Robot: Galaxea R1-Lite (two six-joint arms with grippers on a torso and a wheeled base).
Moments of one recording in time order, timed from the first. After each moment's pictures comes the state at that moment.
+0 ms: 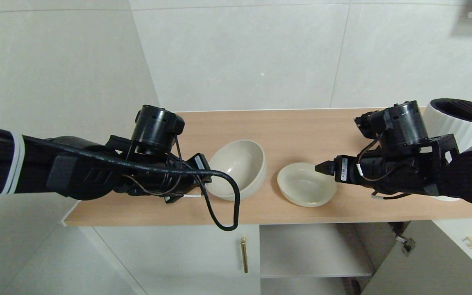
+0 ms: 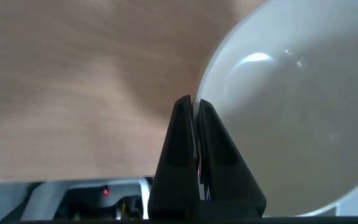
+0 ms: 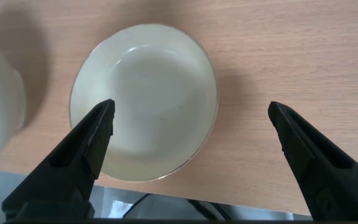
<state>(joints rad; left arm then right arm) -0.45 1.84 -1.19 0.04 -0.01 -0.83 0.51 1.74 -1.11 -0.07 -0.22 0.42</state>
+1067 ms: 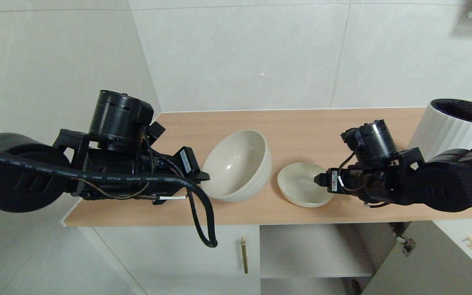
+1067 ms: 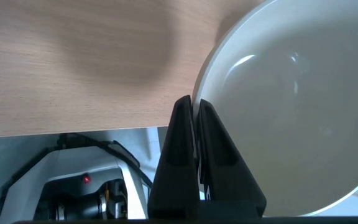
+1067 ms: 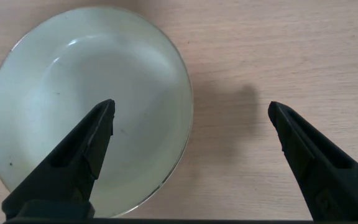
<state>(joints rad) -0.45 1.69 -1.11 0.04 -0.18 -0.82 0.53 1.85 -1.12 -0.08 -0.37 0.41</state>
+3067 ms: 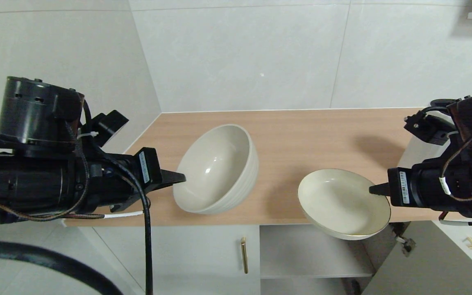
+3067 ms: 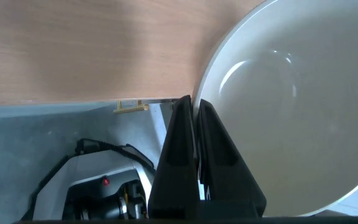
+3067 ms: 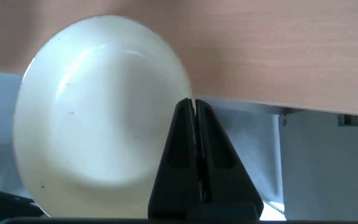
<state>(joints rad) -0.43 1.46 -1.01 0.09 -0.20 -0.70 0.53 1.44 -1.05 0.28 -0.11 0.41</state>
